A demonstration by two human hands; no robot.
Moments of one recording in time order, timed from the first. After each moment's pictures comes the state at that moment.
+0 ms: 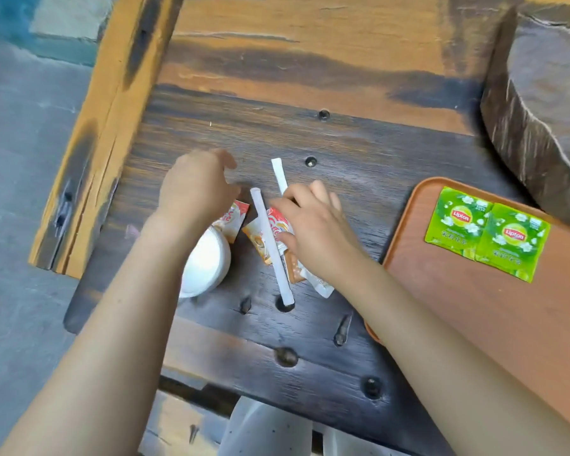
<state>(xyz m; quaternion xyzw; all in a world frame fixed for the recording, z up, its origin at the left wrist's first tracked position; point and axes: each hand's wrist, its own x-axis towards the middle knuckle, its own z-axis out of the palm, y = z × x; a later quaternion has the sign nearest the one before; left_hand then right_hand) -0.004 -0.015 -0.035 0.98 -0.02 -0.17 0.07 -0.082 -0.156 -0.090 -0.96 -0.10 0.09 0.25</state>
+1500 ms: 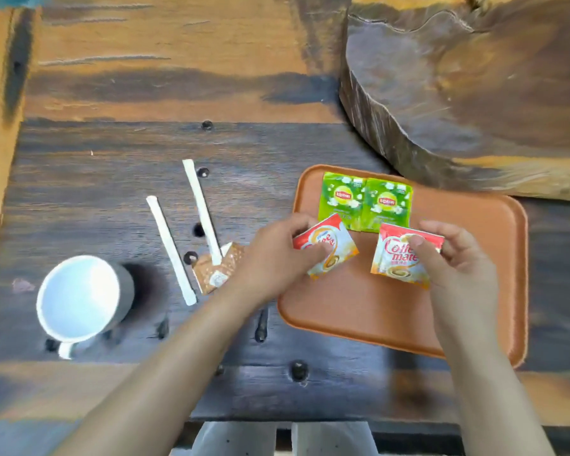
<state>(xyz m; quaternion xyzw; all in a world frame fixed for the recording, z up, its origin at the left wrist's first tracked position) -0.111 -0.164 -0.048 0.81 -0.14 -0.39 0.42 -0.229 -0.317 -0.053 -0.59 0.43 -0.16 0.67</state>
